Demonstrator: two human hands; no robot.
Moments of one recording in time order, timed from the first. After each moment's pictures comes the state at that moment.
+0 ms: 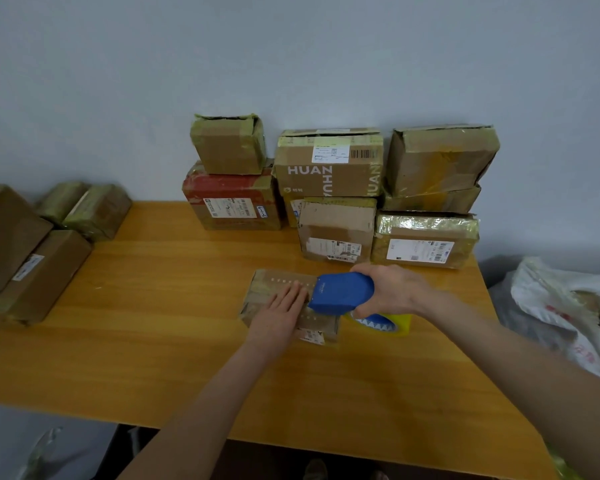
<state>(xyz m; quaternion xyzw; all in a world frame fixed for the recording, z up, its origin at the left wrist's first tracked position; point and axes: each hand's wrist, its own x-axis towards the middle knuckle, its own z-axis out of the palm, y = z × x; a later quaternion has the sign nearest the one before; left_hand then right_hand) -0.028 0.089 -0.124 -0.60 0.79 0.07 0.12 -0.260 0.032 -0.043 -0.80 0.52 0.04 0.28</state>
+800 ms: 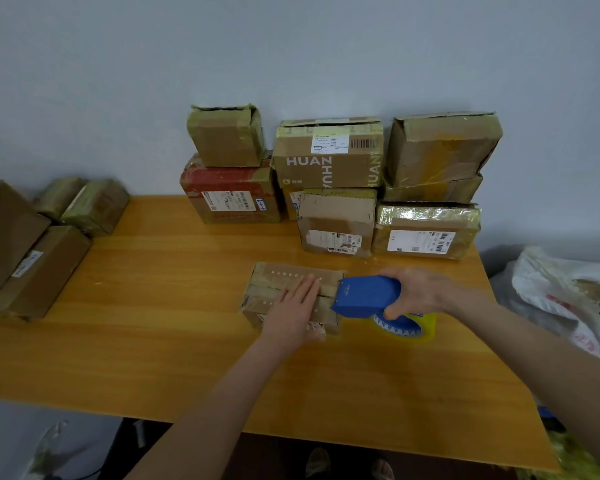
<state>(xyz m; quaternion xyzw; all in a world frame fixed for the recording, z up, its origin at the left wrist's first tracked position) -0.050 0.088 -0.129 -0.60 0.79 0.10 0.08 -0.300 0.030 -0.064 -0.76 0.54 0.08 0.34</state>
